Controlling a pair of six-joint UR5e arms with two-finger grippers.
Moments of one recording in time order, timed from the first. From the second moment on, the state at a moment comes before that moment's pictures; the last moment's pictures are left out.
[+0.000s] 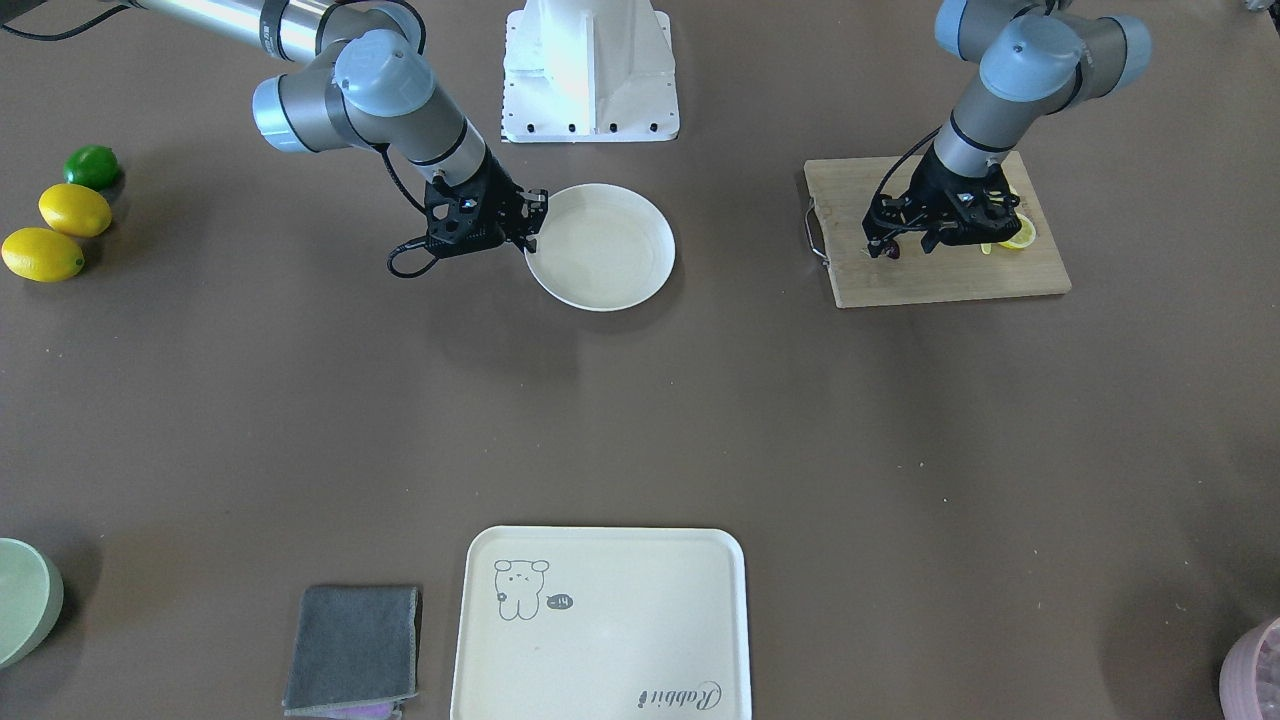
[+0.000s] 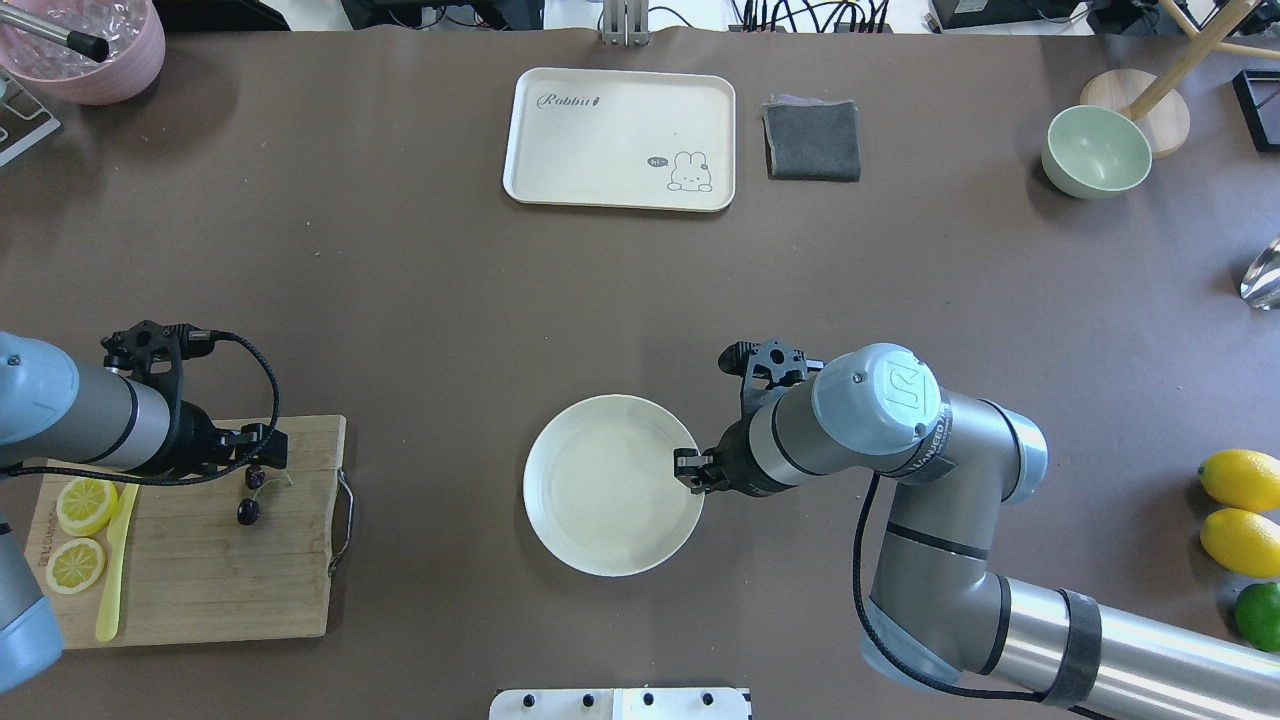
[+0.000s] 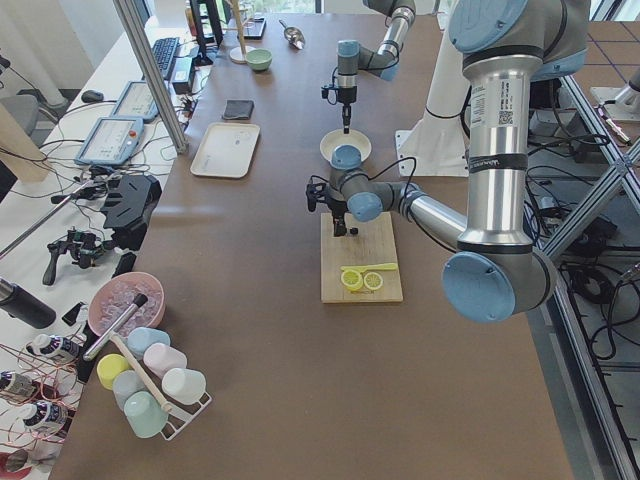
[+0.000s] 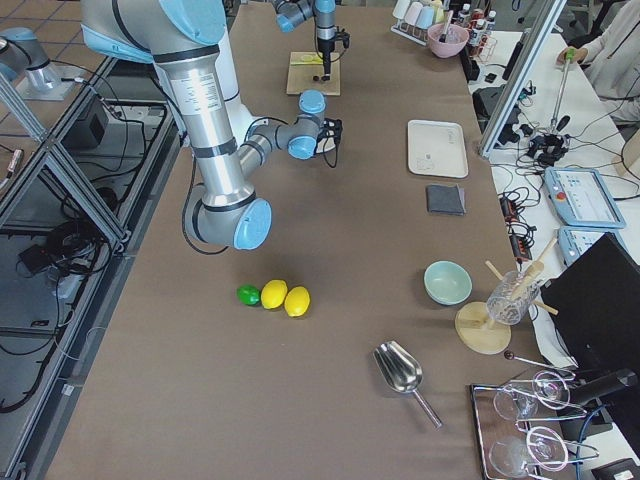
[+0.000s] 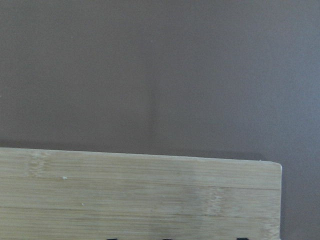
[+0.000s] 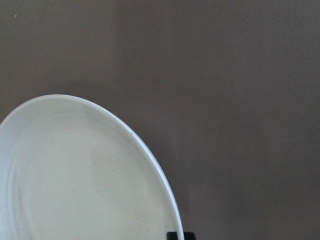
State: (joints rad) left arm -0.59 -1.52 -1.94 -2.03 -1.95 -1.27; right arm 0.41 -1.15 1.73 -1.07 1.95 1.40
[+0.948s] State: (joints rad) left arm -0.56 -1.53 -1.95 -2.01 -1.95 -1.29; right arm 0.41 -1.15 1.74 -1.07 1.87 1.46
